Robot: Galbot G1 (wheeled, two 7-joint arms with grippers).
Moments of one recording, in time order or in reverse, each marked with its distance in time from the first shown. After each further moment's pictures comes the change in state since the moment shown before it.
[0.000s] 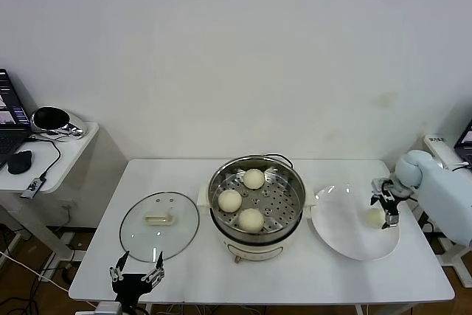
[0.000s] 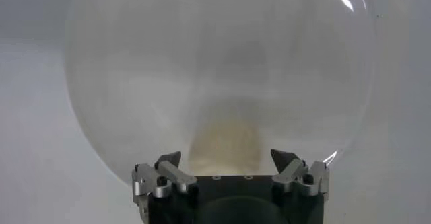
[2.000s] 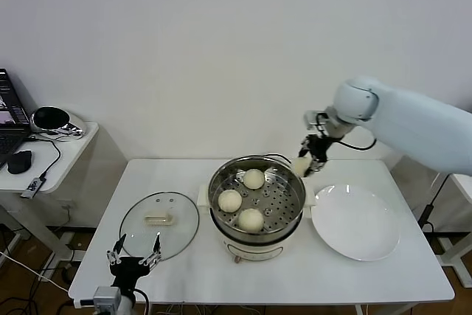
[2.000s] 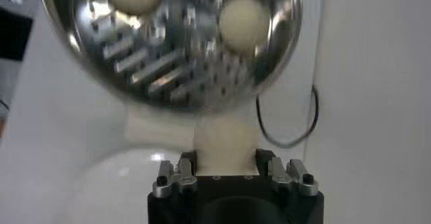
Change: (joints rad) left arm -0.093 0.034 -0.008 0.029 -0.011 -0.029 -0.019; right arm 0.690 0.145 -0.674 0.459 0.752 -0.444 0.023
